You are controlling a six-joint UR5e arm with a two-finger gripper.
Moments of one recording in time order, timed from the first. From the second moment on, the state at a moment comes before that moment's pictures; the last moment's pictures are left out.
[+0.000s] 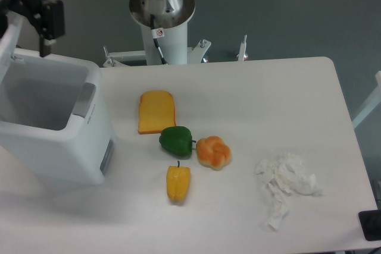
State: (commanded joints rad) arm 2.03 -1.53 -1.54 -1.23 1.37 0.38
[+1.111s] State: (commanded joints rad) arm 2.08 -1.60 -1.58 -1.22 1.43 0.39
